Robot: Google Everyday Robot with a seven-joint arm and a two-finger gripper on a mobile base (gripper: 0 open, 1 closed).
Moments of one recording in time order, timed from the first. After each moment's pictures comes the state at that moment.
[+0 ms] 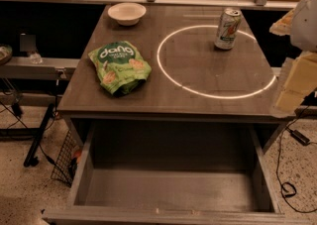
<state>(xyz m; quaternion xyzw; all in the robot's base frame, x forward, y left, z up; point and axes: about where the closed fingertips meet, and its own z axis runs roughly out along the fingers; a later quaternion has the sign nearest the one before) 0.438 -0.216 0.980 -0.60 0.78 -0.04 0.17</state>
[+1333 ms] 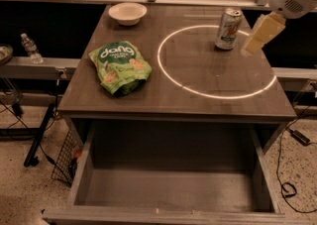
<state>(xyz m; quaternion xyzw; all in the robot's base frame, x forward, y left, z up) 0.618 -0.249 0.982 -0.53 0.79 -0.08 0.31</state>
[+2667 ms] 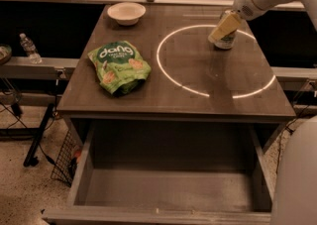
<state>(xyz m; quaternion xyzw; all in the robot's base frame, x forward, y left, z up) 0.774 -0.224 0.920 -0.47 0.79 -0.02 0.40</state>
